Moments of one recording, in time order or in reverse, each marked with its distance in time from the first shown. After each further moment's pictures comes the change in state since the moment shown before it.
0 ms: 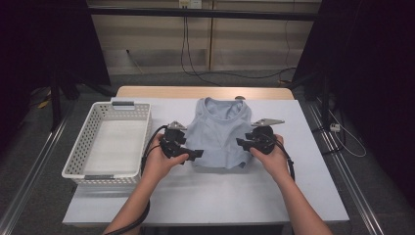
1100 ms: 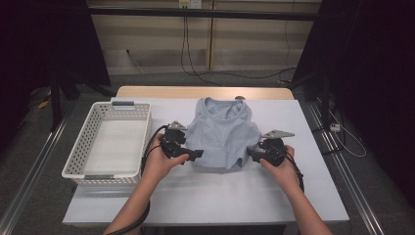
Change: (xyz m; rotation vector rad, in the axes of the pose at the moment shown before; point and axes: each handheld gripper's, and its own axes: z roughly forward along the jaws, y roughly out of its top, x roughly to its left) left arm -0.002 0.001 -0.002 0.001 0.011 0.010; right arm -0.014 -0.040 -0.009 0.026 -0.083 -0.003
